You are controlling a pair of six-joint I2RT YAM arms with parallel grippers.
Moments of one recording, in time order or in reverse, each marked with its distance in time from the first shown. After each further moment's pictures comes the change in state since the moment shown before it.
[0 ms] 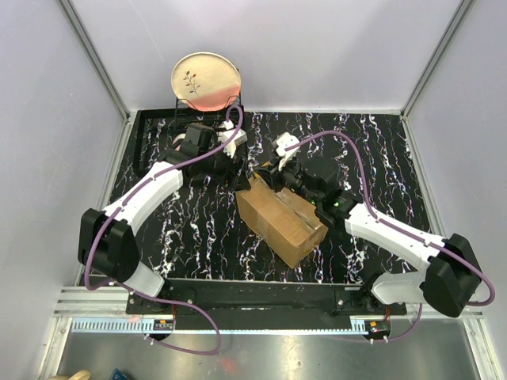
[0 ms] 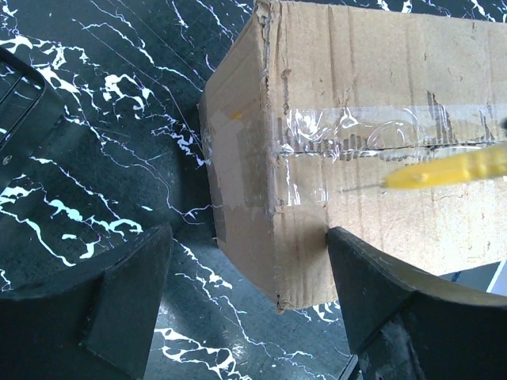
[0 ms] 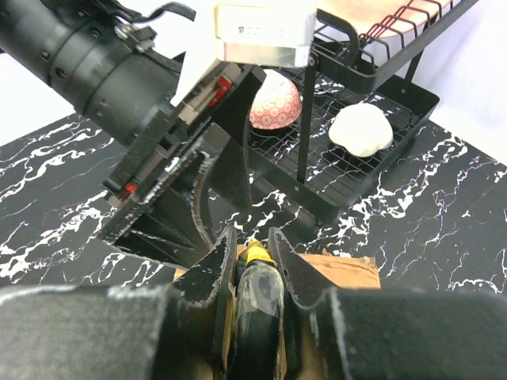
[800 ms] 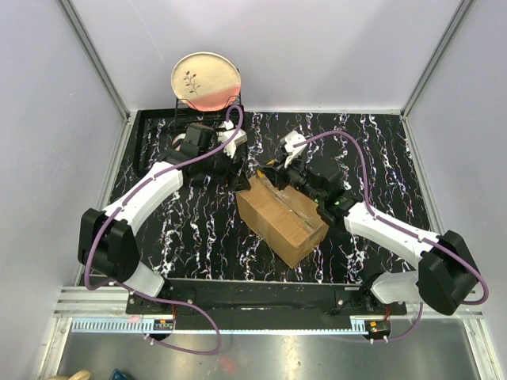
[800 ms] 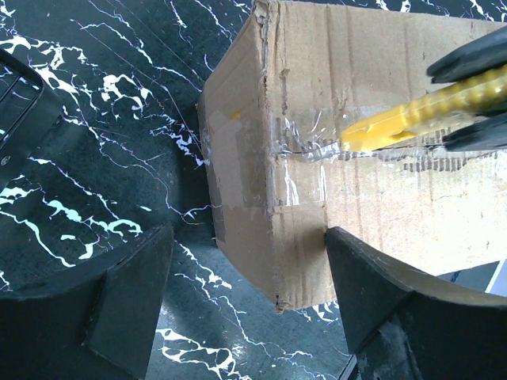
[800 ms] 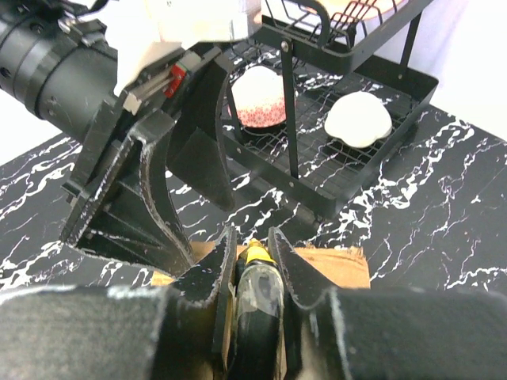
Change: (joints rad) left arm 0.000 0.000 -0.002 0.002 0.005 0.002; right arm -0.076 0.032 -0.060 0.109 -0.052 0.074
